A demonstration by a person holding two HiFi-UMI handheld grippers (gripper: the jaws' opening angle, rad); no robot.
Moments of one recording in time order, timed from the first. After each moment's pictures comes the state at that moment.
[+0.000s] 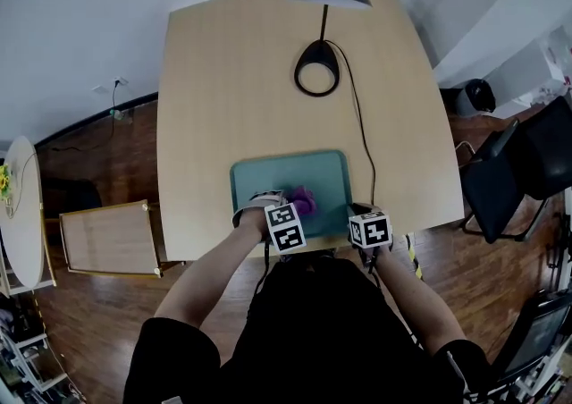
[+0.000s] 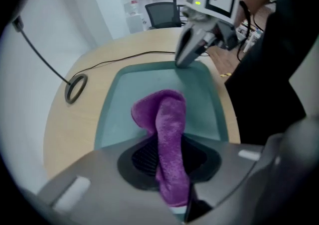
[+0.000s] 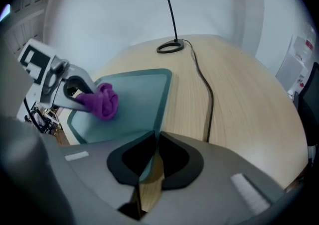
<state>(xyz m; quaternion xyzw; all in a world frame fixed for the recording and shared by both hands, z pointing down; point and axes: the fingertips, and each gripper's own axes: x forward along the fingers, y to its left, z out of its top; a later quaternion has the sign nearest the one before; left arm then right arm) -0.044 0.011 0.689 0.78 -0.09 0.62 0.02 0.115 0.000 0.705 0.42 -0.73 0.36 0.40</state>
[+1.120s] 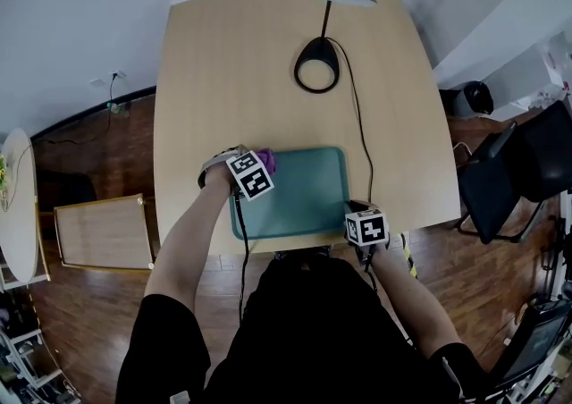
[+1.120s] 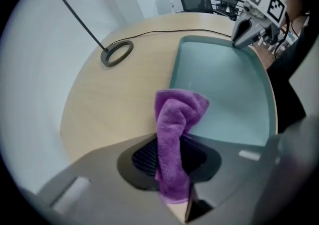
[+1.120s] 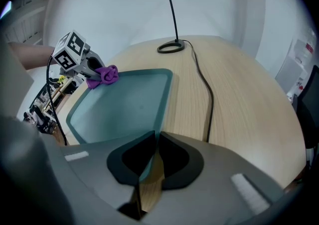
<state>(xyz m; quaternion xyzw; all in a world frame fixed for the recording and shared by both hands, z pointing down) -0.160 -0.105 0.692 0.72 -0.22 0.66 0.06 0.112 -0.006 0.703 0.42 -0.73 0.35 0.40</state>
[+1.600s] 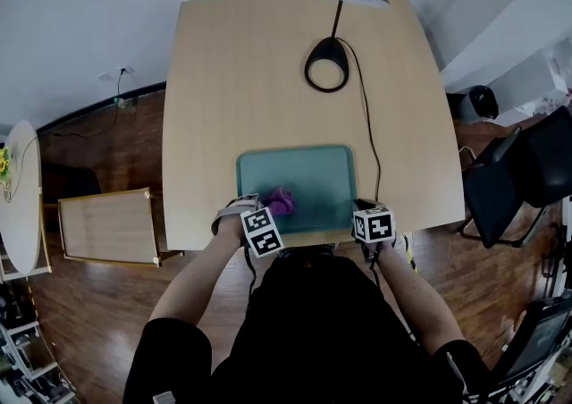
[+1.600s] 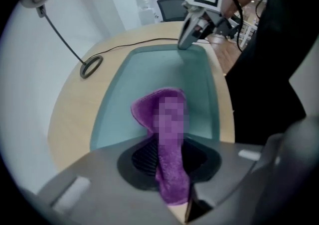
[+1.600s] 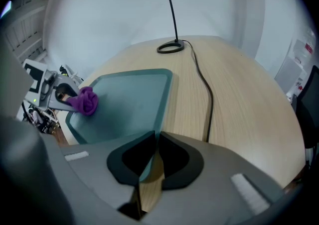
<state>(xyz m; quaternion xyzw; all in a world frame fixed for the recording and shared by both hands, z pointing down) -0.117 0.036 0.693 0.76 -0.15 0.63 0.05 0.117 -0.006 0.706 0.43 -0.73 0.36 0.40</state>
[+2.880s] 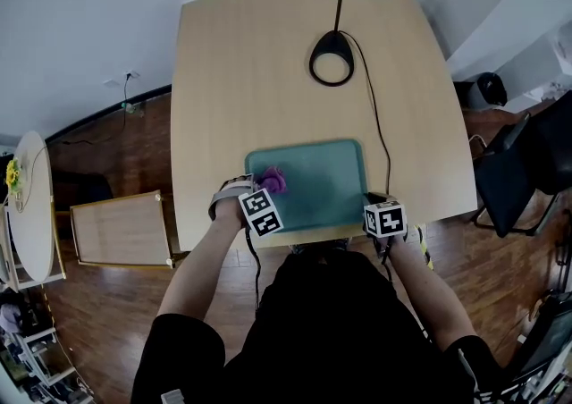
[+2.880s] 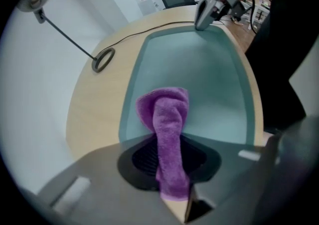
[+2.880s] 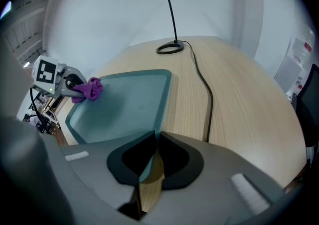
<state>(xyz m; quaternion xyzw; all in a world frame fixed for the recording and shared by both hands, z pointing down) -0.174 -0.015 0.693 0.71 -0.19 0.68 -0.01 0.114 -0.005 0.704 0.43 -0.73 0.36 0.39</state>
